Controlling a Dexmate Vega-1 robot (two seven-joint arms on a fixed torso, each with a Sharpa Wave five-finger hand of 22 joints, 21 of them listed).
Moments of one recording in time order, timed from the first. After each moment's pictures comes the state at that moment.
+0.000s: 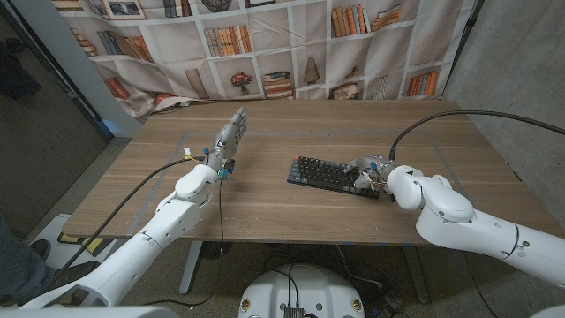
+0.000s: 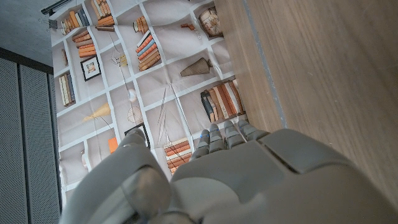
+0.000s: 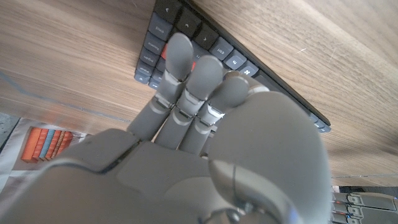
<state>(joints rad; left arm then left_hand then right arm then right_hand) 0.95 0.56 0.37 -1.53 -0.63 -0.23 0.06 0.37 0.10 0.19 0.06 0.19 -0.02 0.07 0.20 0.18 0.02 0.01 0.22 0.19 -0.02 0.03 0.19 0.18 -0.10 0.00 0.22 0.18 -0.86 -1.04 -0.80 -2.33 -0.54 -0.91 0.33 1.12 -0.03 0.66 -0.16 0.65 0.46 -0.13 0.19 0.20 1.40 -0.19 1.30 0.23 1.41 -0.22 1.27 0.34 1.14 -0.22 1.19 0.66</state>
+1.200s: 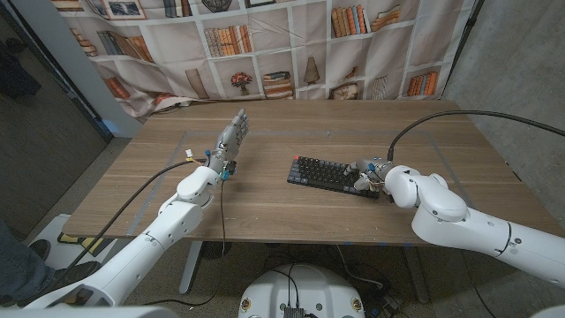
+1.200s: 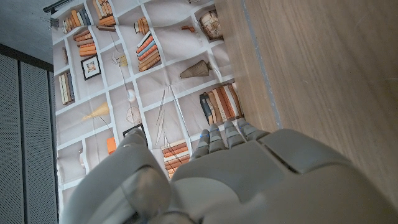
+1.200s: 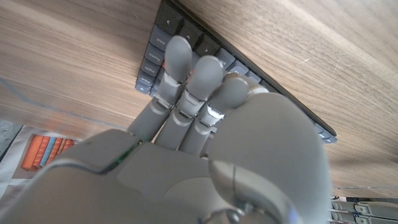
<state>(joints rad) 0.95 0.54 0.38 -1.50 -0.64 -0.25 0.04 0.37 0.10 0.19 0.06 0.19 -0.02 0.07 0.20 0.18 0.02 0.01 0.21 0.19 -0.02 0.03 0.19 0.18 -0.10 0.00 0.22 0.18 -0.81 -1.03 -0.86 -2.30 -0.57 -0.95 0.40 1.11 -0.03 0.67 -0.16 0.63 0.46 -0.13 0.19 0.19 1.40 -0.19 1.31 0.22 1.41 -0.22 1.27 0.32 1.12 -0.21 1.23 0.63</state>
